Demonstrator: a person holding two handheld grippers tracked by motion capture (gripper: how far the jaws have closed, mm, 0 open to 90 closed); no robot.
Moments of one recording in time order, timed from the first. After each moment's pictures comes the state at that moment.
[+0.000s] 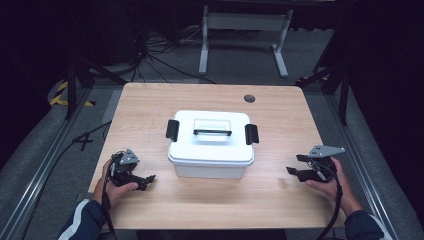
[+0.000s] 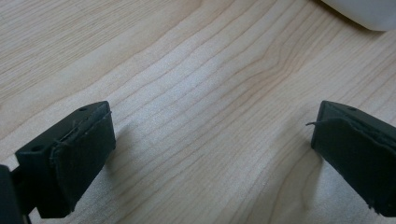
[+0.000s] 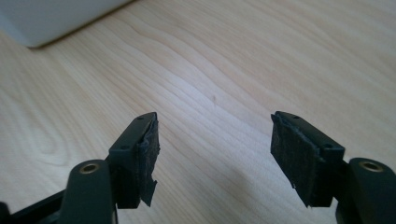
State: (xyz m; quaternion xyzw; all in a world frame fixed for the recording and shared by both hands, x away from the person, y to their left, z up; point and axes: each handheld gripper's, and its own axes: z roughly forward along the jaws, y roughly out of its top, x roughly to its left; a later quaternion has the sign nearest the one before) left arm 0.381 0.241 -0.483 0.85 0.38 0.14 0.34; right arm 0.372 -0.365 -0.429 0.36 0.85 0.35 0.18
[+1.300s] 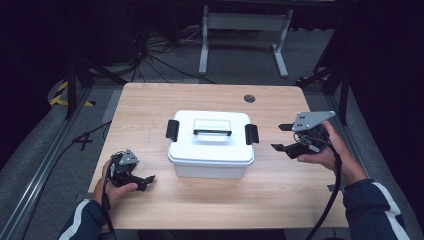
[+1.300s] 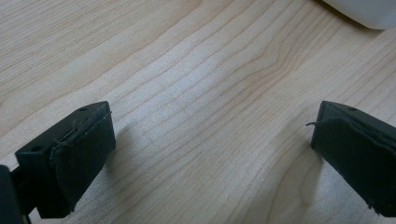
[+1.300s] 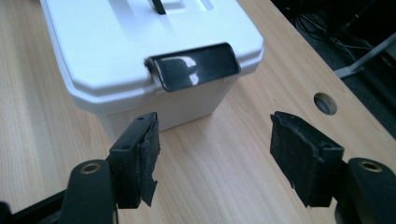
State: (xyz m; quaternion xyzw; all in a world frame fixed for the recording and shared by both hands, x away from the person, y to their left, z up) left arm 0.380 0.242 -0.483 0.85 0.38 0.14 0.35; right arm 0.389 -0.279 -0.297 0.17 0.90 0.34 0.21
